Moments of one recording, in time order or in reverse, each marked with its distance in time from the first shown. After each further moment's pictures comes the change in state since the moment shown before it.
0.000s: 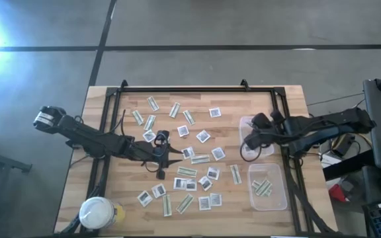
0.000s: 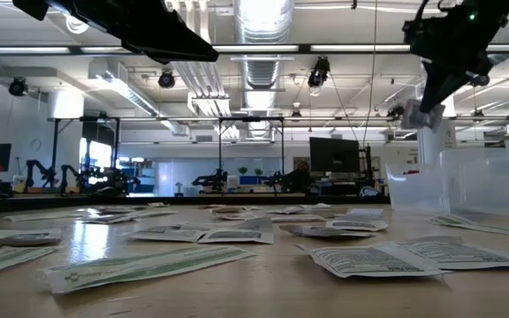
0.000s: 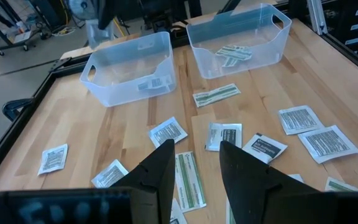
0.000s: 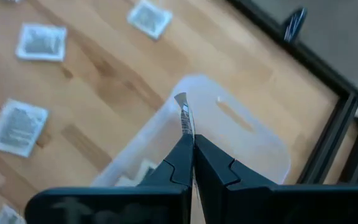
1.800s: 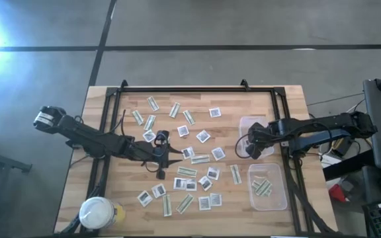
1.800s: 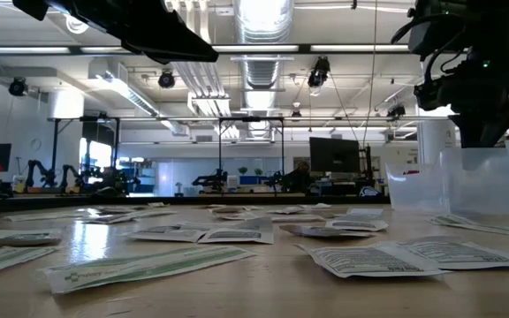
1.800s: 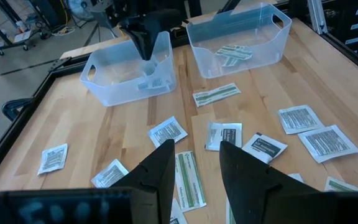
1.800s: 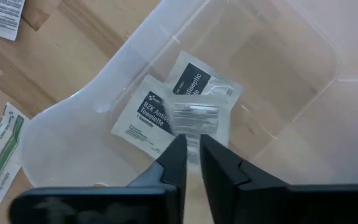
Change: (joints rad) left arm 0.000 0.000 0.000 -0.001 -0.001 0.000; right arm -0.147 0.002 -0.232 0.160 -0.473 -0.065
